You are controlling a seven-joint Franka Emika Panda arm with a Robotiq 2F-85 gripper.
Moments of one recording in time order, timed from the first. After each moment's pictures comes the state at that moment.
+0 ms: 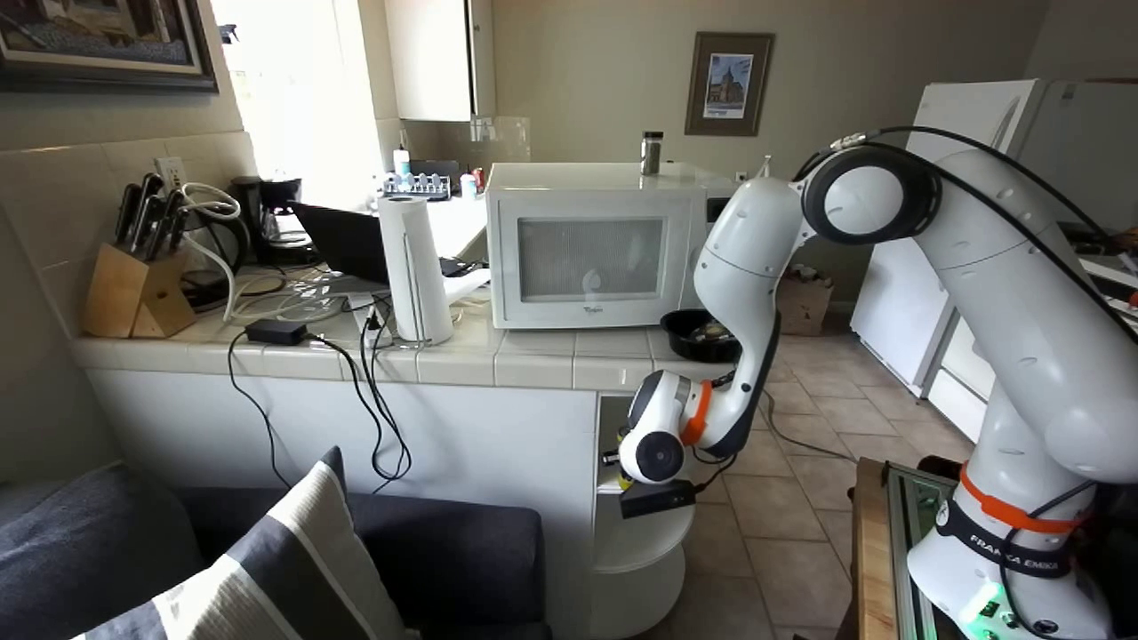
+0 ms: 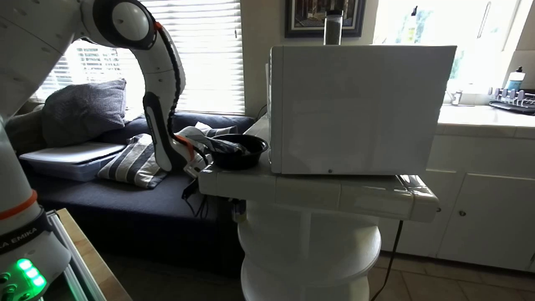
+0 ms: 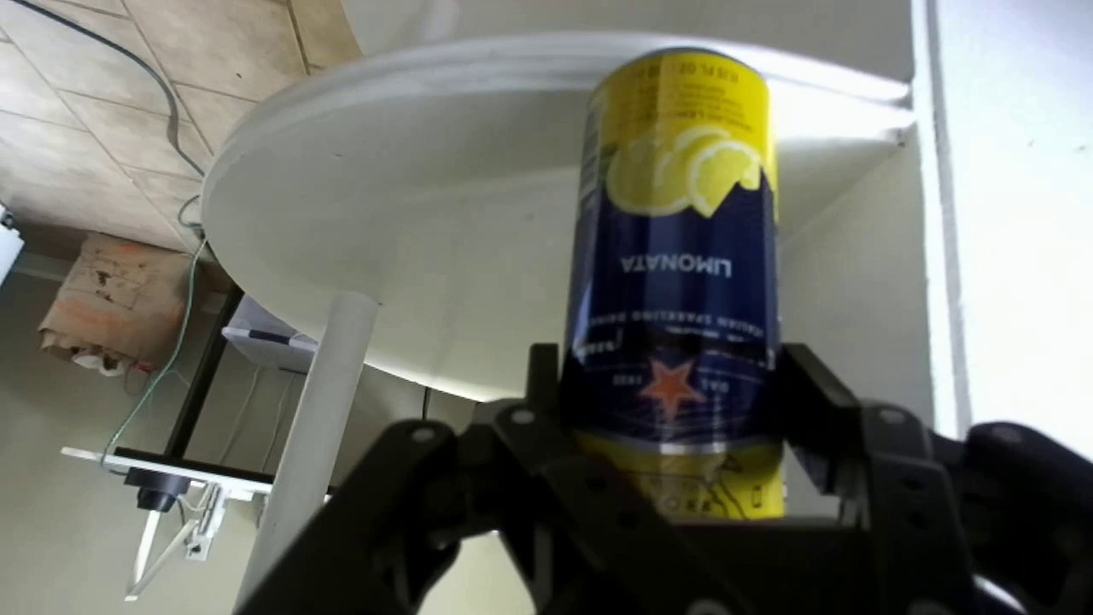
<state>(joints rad) -0.03 0.69 0.12 -2.17 -1.79 2.28 2.55</state>
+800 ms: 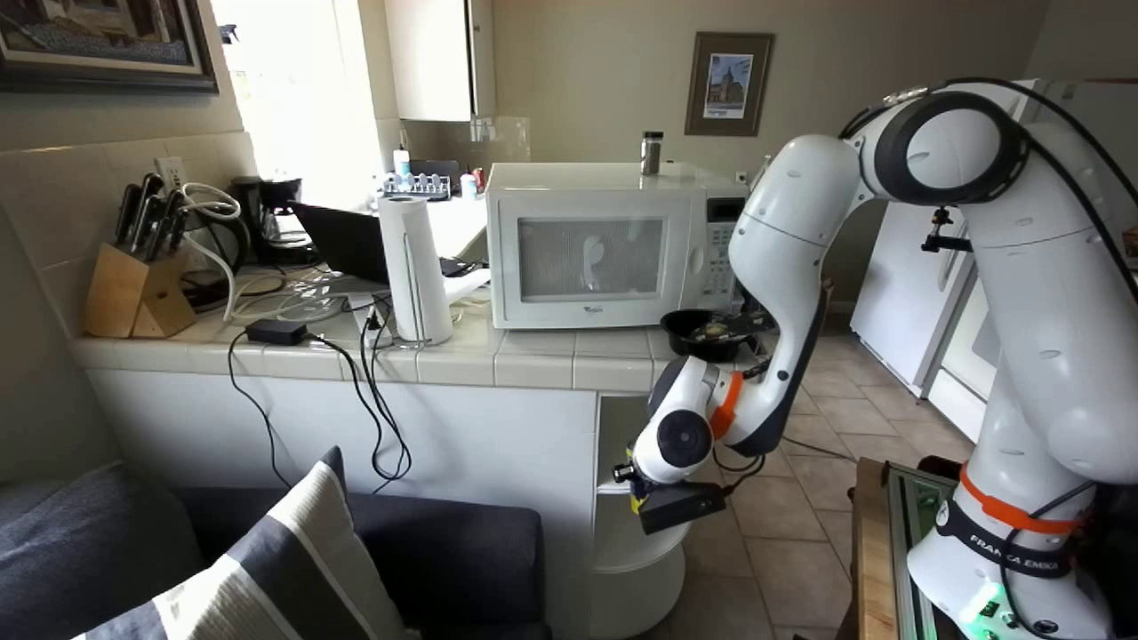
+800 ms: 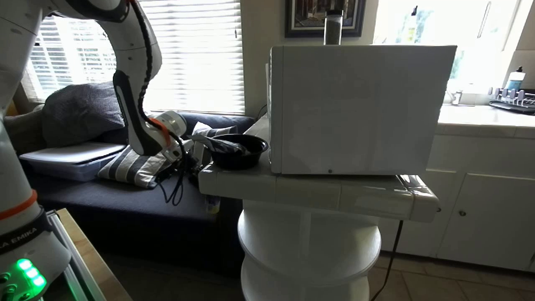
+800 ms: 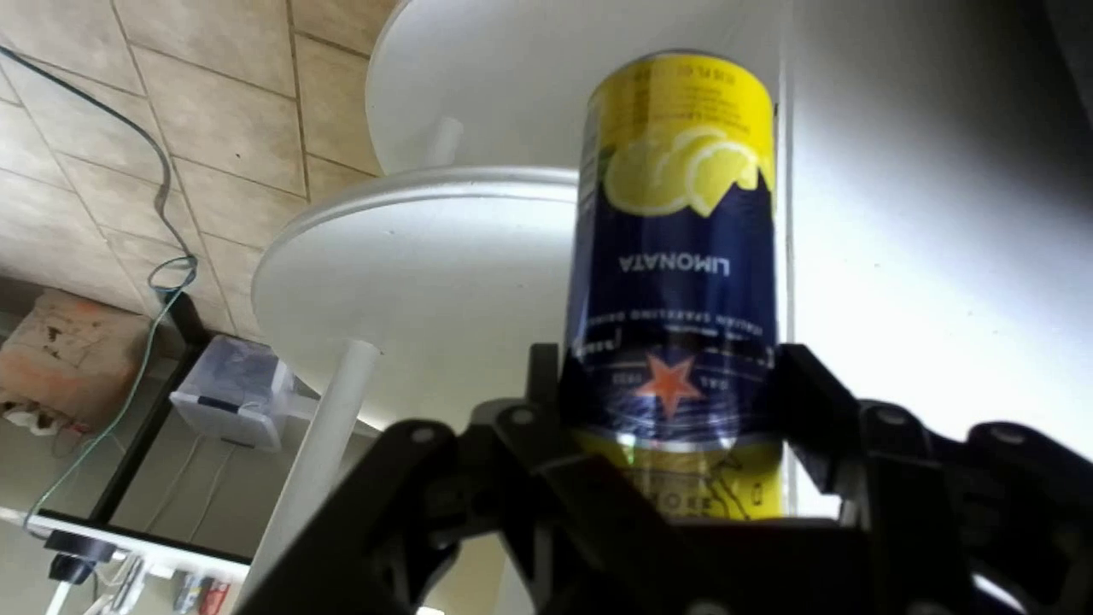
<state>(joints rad) -0.01 0.47 0.21 -2.37 -1.59 2.39 2.37</state>
